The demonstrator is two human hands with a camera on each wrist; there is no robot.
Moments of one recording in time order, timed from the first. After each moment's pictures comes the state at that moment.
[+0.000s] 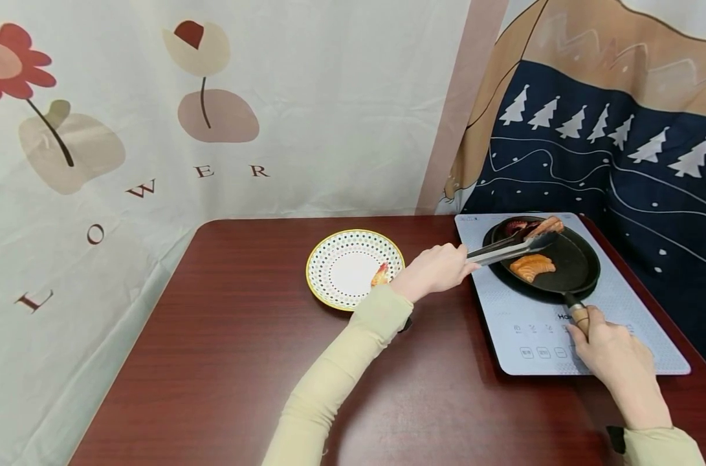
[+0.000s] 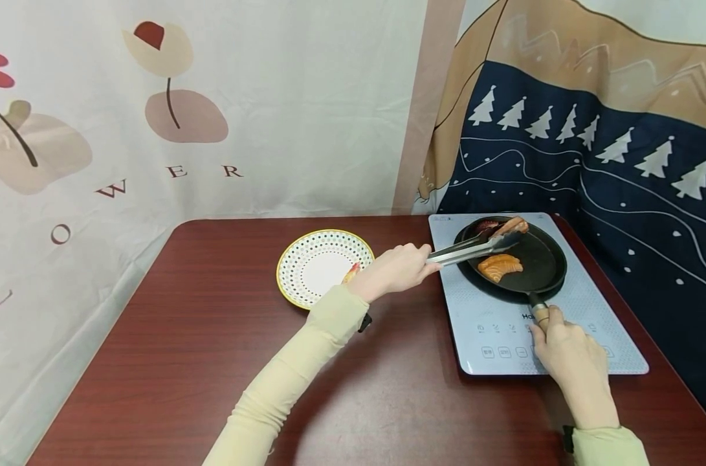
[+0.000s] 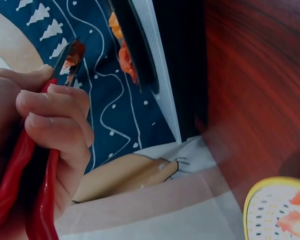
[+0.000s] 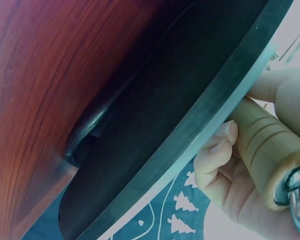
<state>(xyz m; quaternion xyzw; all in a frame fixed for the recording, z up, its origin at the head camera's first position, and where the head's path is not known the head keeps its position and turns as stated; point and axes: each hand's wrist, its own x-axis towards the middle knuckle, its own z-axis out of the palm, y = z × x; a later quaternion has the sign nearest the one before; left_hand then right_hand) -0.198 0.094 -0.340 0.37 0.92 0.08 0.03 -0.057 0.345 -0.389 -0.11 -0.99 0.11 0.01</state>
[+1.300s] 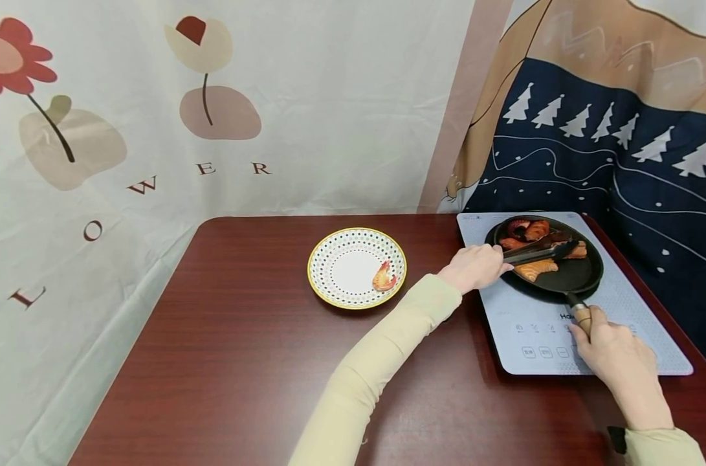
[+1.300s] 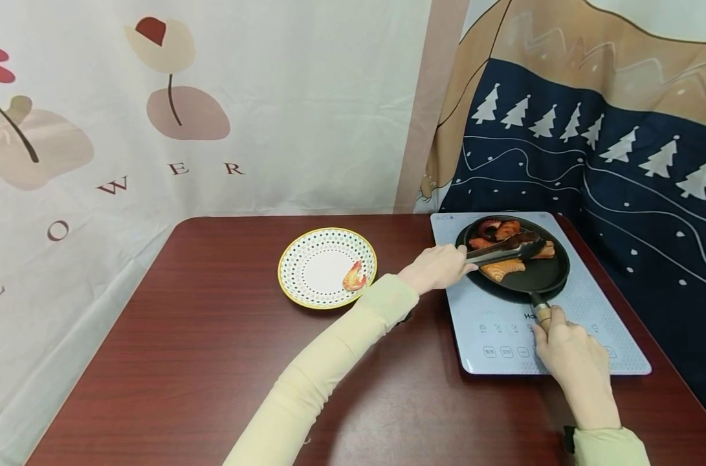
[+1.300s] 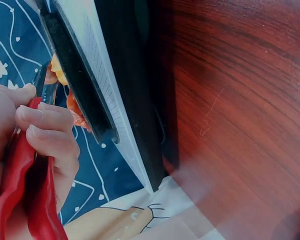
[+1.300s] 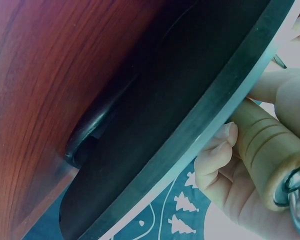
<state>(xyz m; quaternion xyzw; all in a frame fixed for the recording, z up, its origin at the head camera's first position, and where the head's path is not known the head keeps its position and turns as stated) -0.207 0.161 -0.359 0.35 0.94 0.02 0.04 -0.057 0.344 -0.391 -0.10 -0.99 0.10 0.03</state>
